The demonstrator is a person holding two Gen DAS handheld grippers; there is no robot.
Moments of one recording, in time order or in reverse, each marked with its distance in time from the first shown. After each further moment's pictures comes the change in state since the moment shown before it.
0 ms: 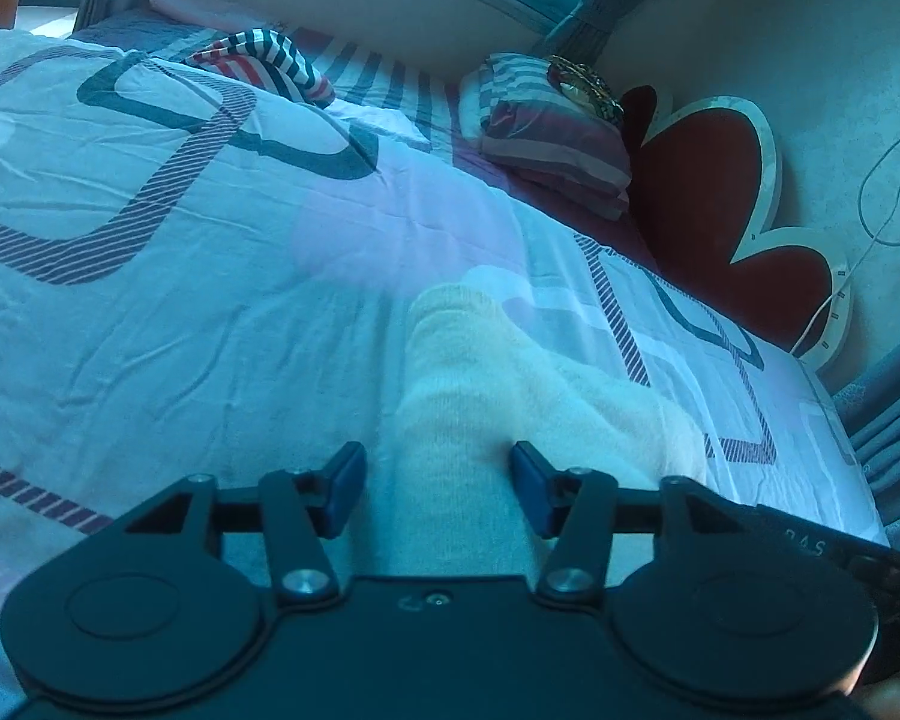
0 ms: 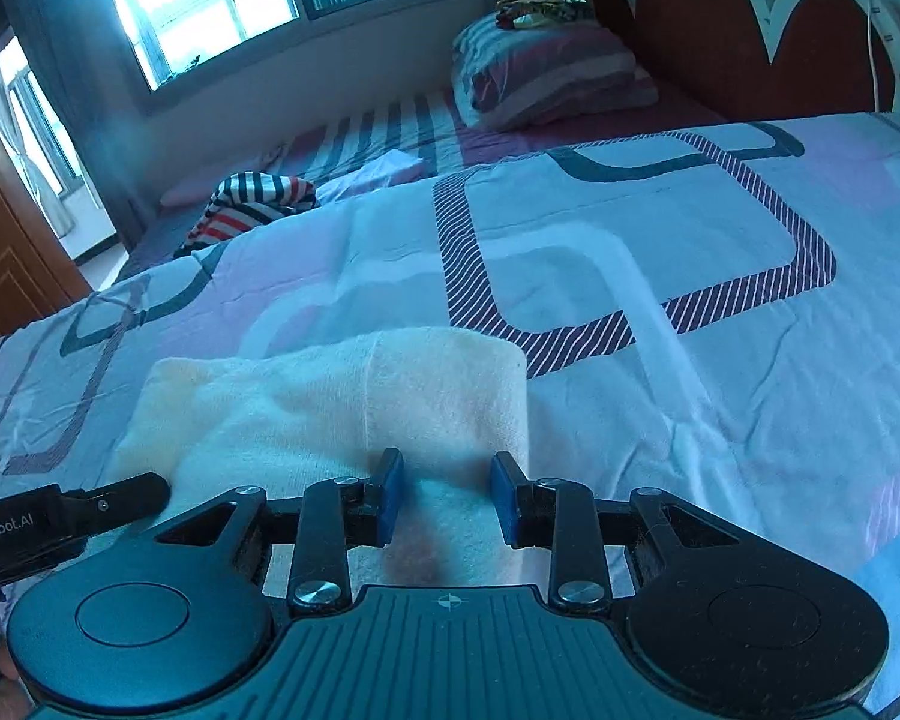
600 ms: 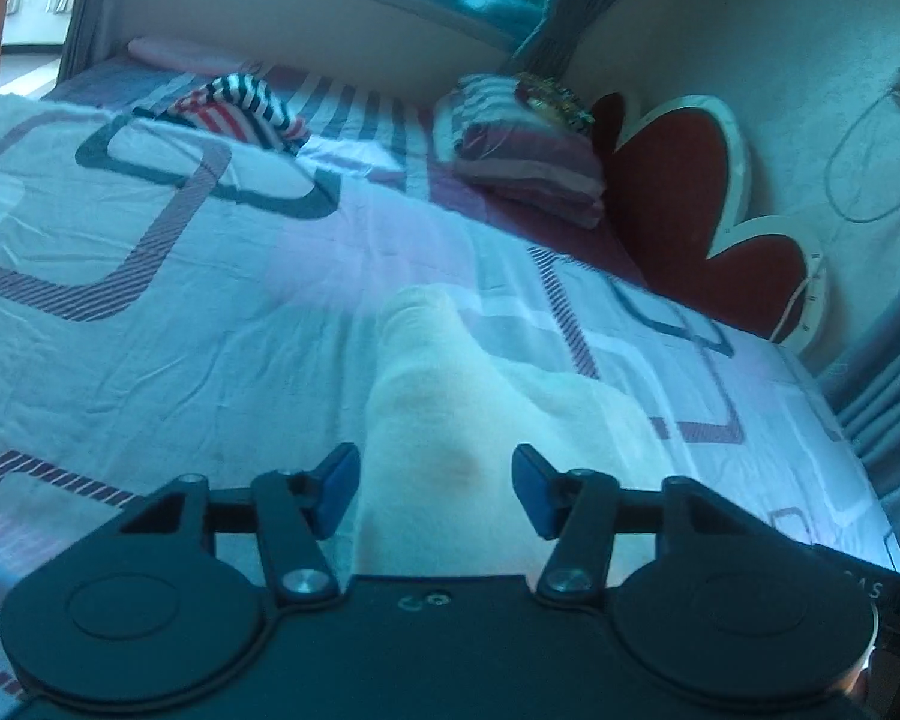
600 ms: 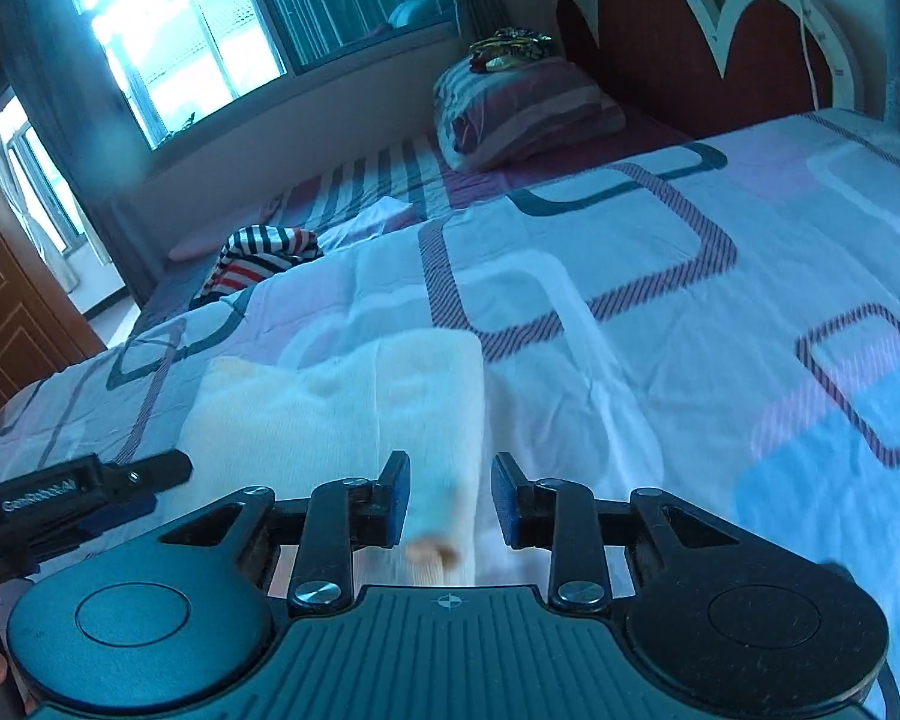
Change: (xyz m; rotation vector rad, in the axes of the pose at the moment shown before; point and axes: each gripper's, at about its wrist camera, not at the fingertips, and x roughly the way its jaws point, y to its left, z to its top) left arm -0.030 -0.027 -0.009 0.068 -0.040 0.007; right arm -0.088 -0.001 -0.026 0.060 -0.088 0.007
